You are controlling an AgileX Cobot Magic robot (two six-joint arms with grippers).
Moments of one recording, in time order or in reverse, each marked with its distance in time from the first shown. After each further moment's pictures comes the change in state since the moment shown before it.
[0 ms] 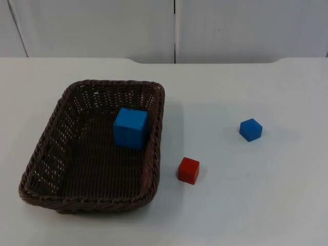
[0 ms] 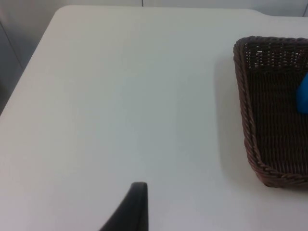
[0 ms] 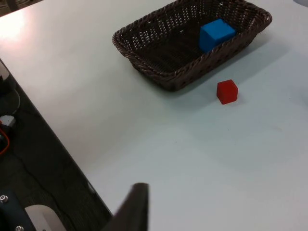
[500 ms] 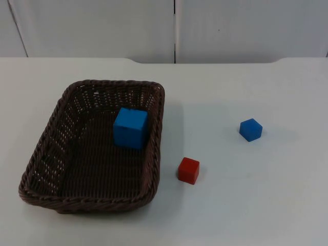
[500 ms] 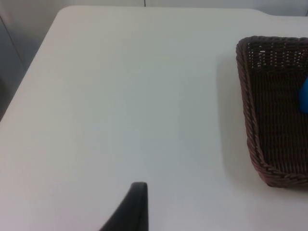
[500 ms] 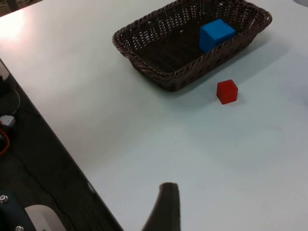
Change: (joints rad) right arm 0.000 0.000 0.000 0.000 0.000 0.000; left arm 0.000 0.000 0.000 0.000 0.000 0.000
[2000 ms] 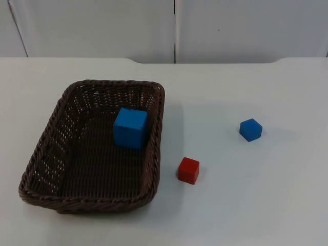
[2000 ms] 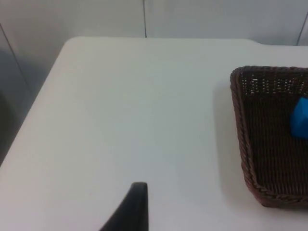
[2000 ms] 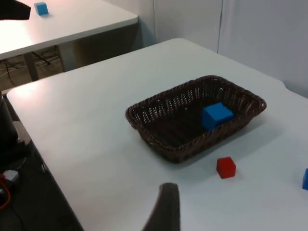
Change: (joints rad) right arm 0.000 0.001 -0.117 0.034 -0.078 -0.059; left arm 0.000 0.000 -0.106 0.000 0.038 0.008
